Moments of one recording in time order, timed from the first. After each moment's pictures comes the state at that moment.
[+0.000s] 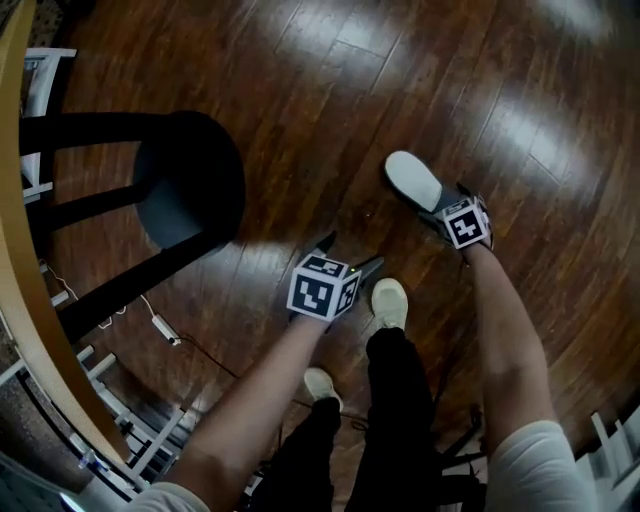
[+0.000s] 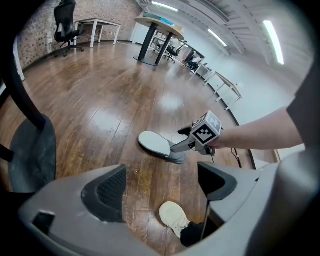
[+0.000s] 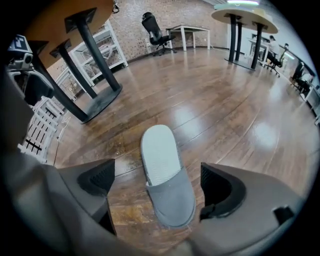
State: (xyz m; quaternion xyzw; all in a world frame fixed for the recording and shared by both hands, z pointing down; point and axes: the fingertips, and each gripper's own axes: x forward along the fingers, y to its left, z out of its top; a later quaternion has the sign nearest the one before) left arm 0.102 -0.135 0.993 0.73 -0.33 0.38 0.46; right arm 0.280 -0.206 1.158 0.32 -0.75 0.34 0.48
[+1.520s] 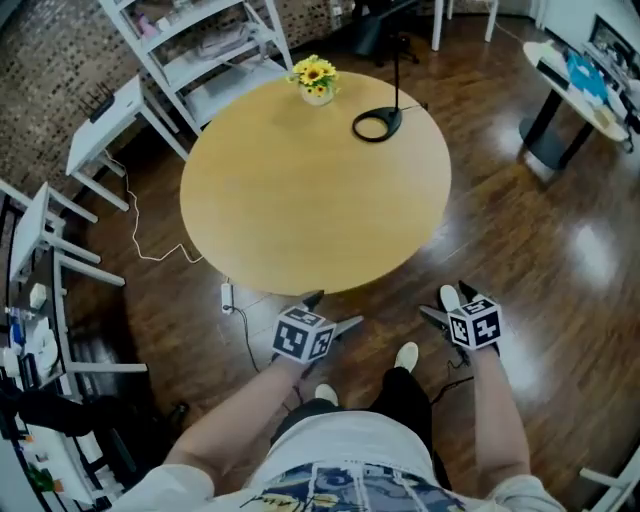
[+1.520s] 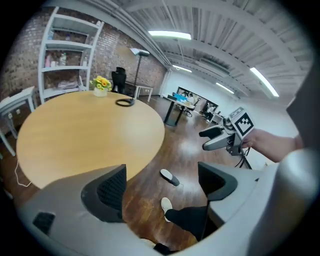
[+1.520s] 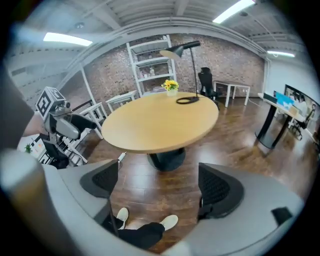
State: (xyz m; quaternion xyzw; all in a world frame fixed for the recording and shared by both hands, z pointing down) left arm -0.184 0.166 0.320 0.71 -0.56 0.19 0.38; right arm -0.010 0.036 0.349 0.20 -0.88 0.19 0.38
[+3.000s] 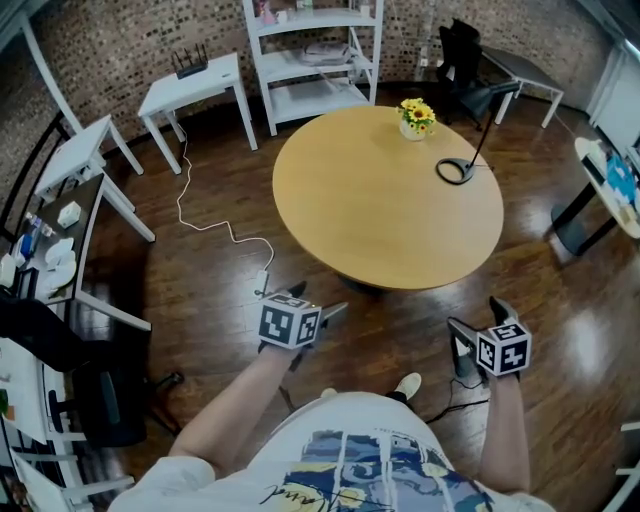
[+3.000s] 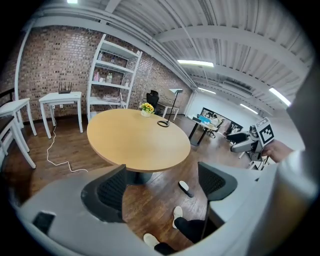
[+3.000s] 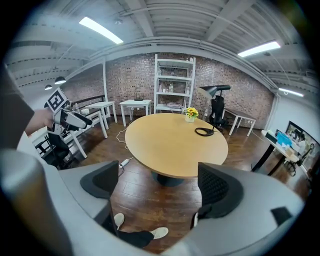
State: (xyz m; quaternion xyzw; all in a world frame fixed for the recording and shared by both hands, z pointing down) left arm -0.367 0.419 0.189 0.61 -0.70 0.09 0.36; right arm -0.119 0.218 0.170 0.19 -0.91 0.06 0.35
